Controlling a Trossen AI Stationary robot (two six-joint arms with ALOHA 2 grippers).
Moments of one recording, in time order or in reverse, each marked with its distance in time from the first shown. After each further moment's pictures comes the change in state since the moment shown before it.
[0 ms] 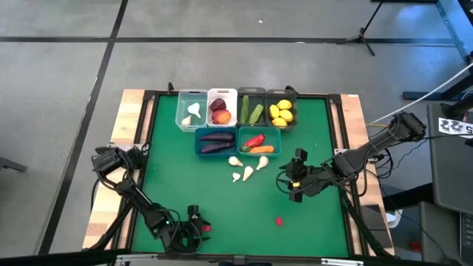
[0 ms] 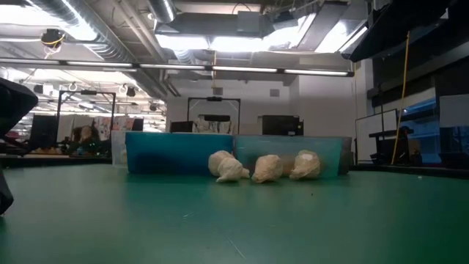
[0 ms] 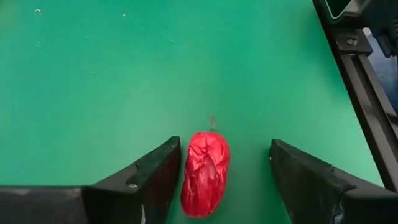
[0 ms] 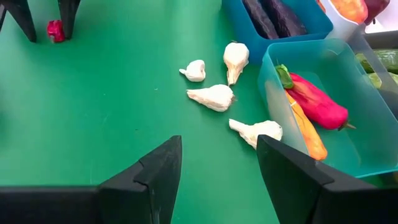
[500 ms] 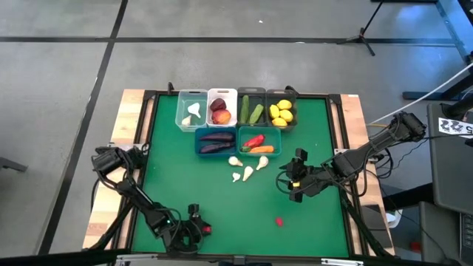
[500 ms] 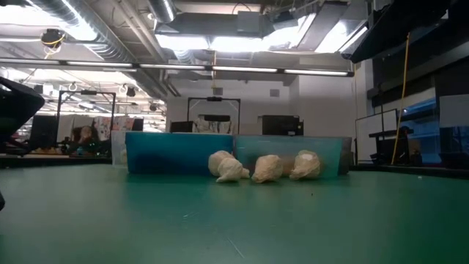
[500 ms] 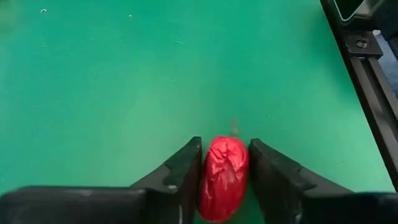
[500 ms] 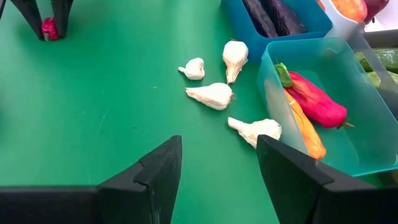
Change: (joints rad) left arm 0.002 0.001 -0.002 -0.009 0.008 -0.007; right arm 0.000 0.000 0.000 -0.008 0.000 0.000
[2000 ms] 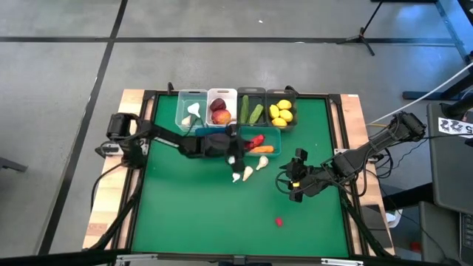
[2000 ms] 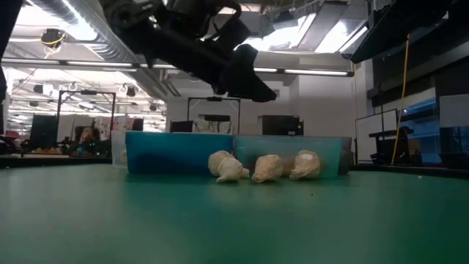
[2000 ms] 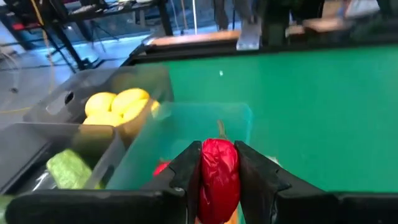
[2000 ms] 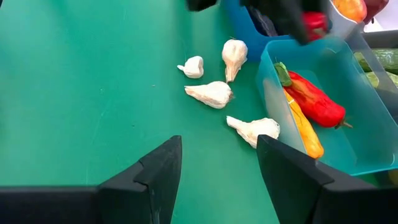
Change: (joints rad) left arm 0.919 -0.196 -0.002 0.414 0.350 0.882; right arm 0.000 0.000 0.000 -0.006 0.000 -0.008
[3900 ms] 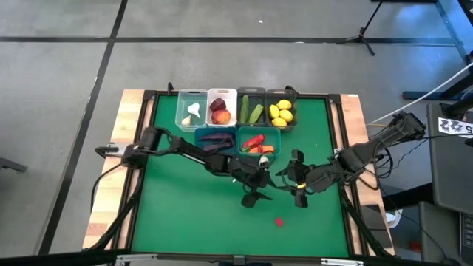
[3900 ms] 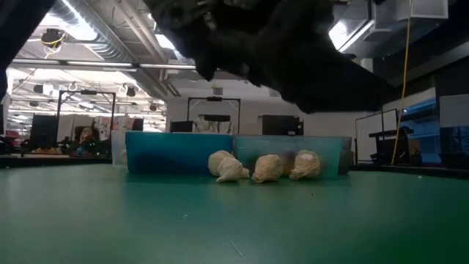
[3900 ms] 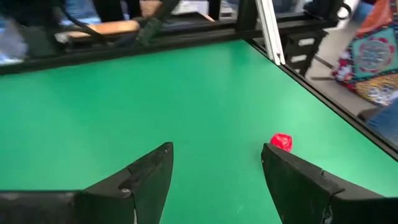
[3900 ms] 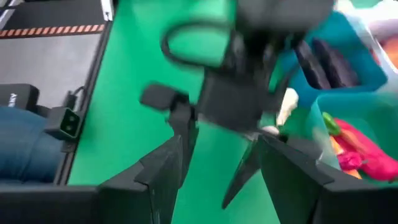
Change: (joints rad) left arm -0.139 0.370 0.436 -0.127 0.555 -0.021; right arm 0.000 0.000 0.198 -0.011 -0.160 -0.089
